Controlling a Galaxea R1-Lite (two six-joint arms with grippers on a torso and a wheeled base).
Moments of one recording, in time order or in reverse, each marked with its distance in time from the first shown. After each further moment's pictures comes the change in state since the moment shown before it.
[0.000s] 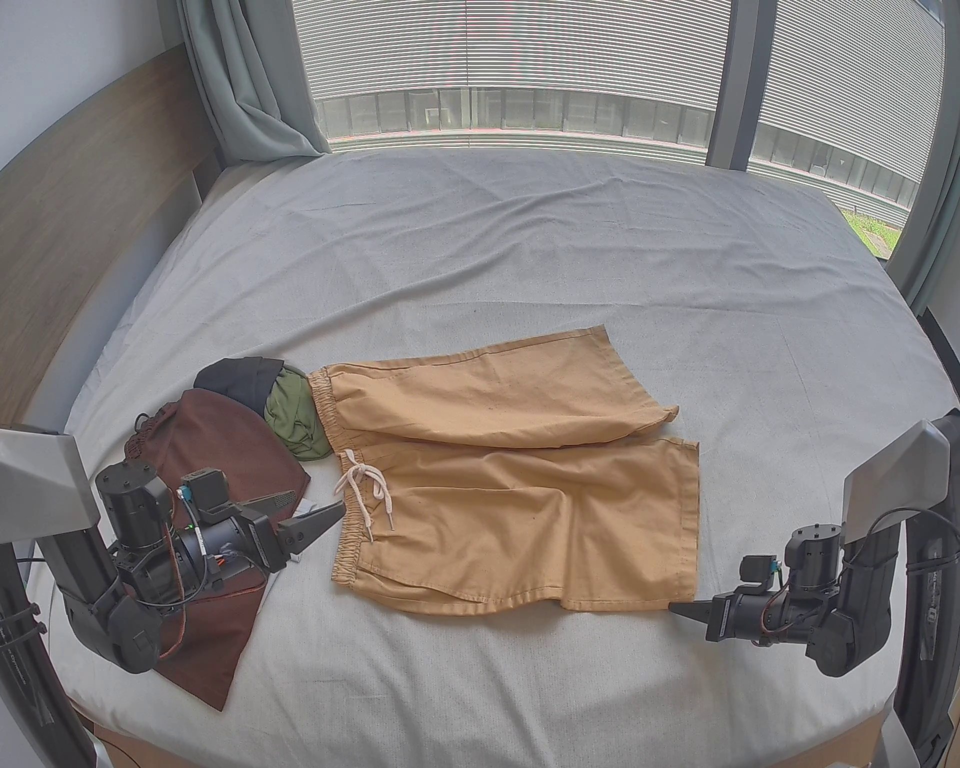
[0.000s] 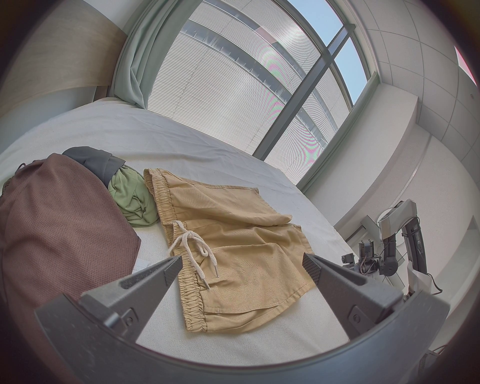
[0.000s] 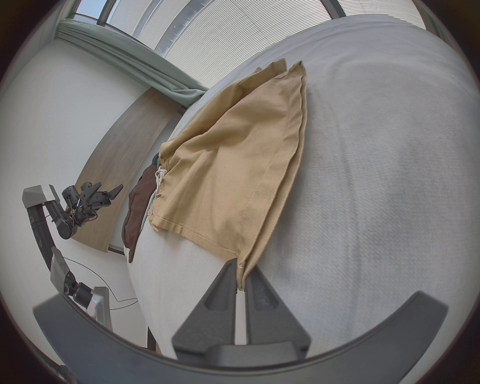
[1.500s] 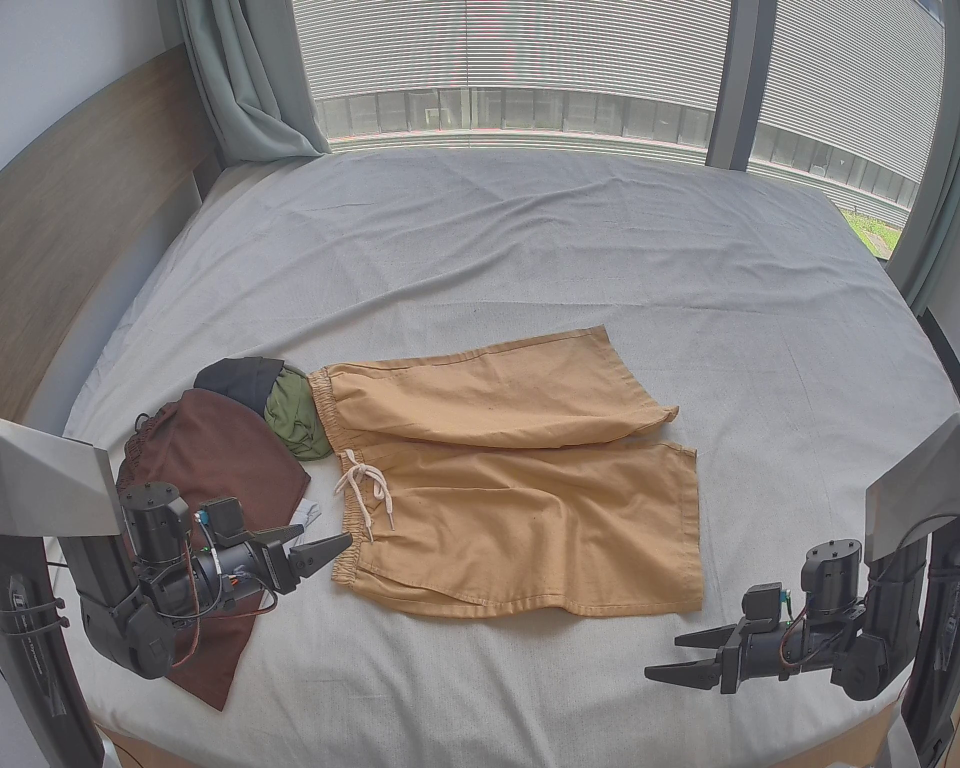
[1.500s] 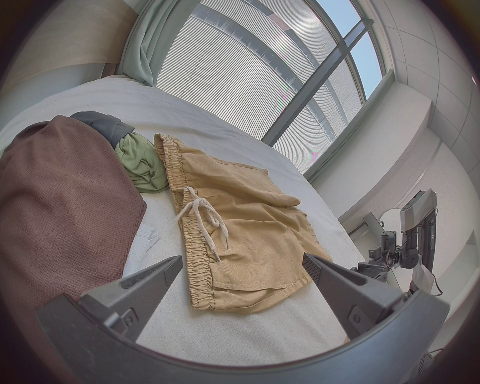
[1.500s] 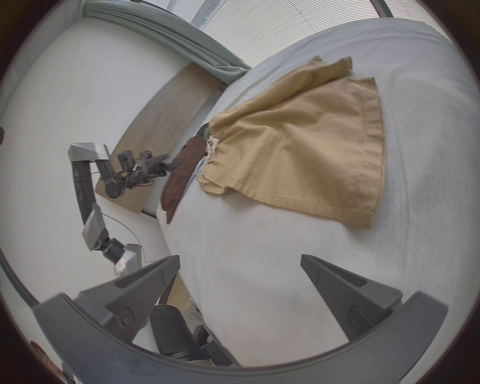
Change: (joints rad) left arm 0.009 0.113 0.005 0.000 -0.007 0.000; right arm 0.087 -0.144 0.213 0.001 0.156 -0.155
